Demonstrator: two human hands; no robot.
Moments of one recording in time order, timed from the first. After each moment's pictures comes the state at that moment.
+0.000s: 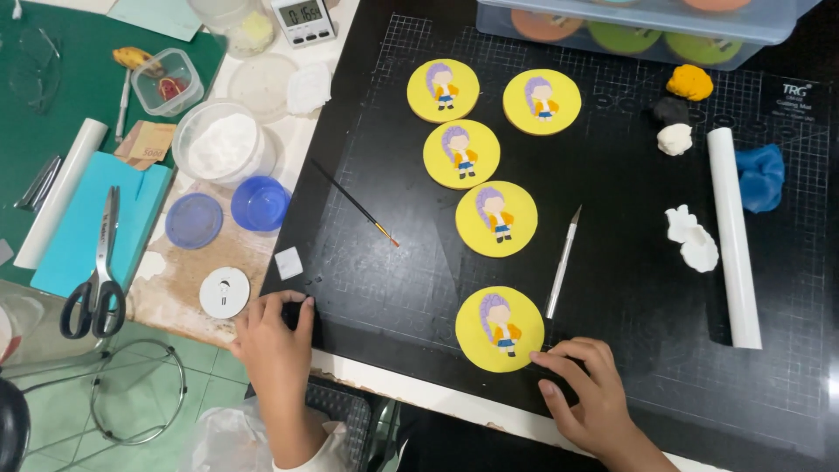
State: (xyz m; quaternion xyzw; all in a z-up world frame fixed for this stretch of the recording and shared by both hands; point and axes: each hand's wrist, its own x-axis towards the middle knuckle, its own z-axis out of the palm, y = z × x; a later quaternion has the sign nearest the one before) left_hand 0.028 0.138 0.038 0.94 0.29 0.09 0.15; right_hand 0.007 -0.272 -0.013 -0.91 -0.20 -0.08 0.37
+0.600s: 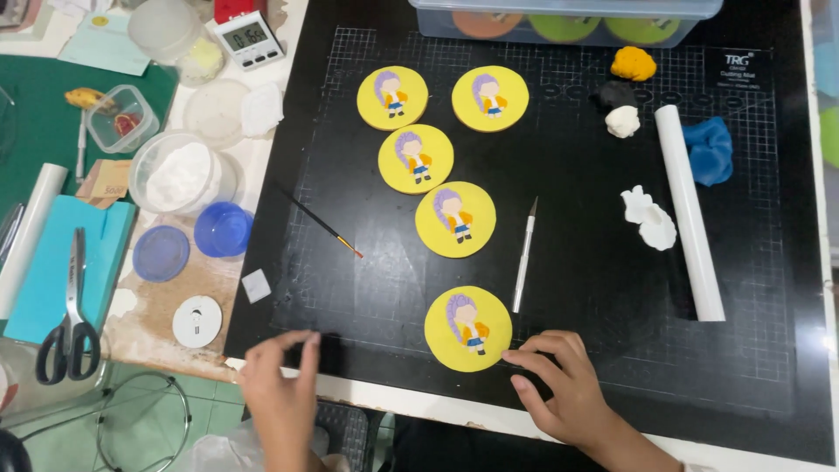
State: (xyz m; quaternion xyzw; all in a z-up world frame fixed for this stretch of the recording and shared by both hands) left_hand 0.006 0.088 0.046 0.94 0.16 0.17 0.22; right_hand 0.010 -0.272 0.000 -0.89 -0.21 -0.10 0.40
